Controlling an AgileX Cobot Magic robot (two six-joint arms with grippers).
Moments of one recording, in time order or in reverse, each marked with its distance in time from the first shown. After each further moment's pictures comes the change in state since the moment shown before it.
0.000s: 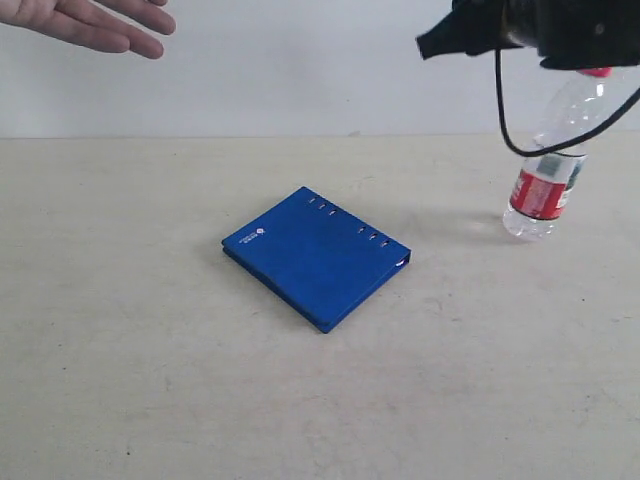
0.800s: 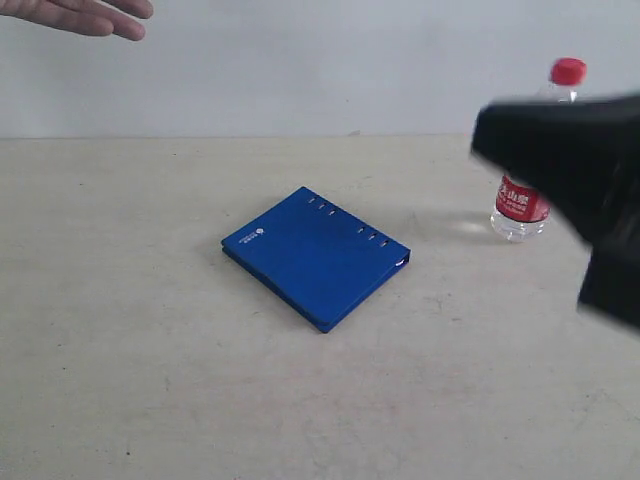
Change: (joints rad) left arm 0.000 0.000 0.000 0.075 0.000 0.040; right arm -0.003 -0.911 0.808 0.241 -0.933 0.067
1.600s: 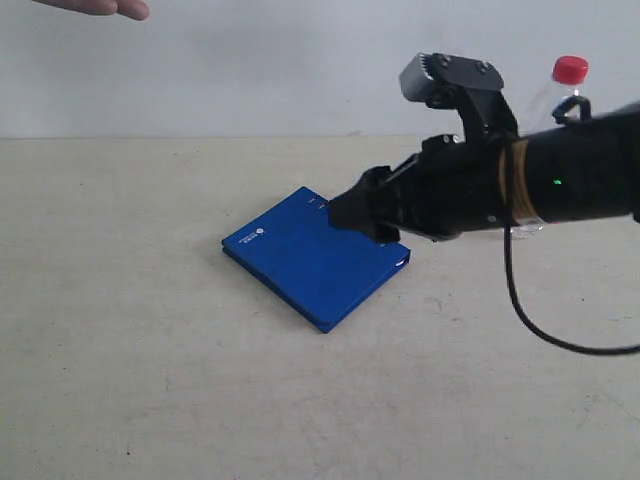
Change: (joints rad) left arm 0.000 0.000 -0.024 -0.944 -0.064 0.134; right arm 0.000 0.755 -0.360 -0.232 0.051 0.314
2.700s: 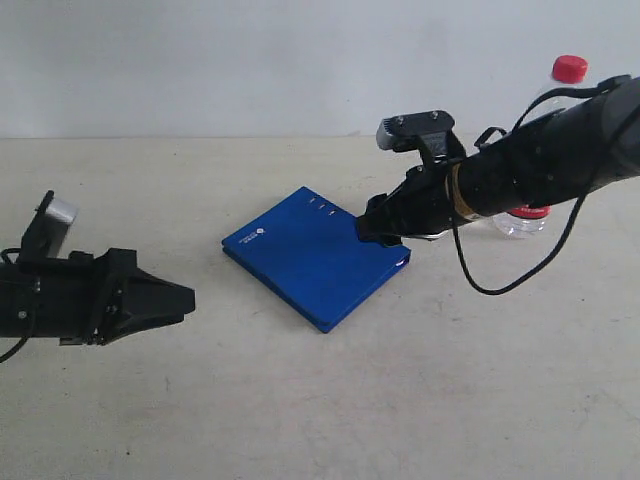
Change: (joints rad) left arm -0.002 1.801 -0.540 -0.812 0.697 1.377; right arm -0.115 0.490 -0.320 -0.161 0.096 -0.043
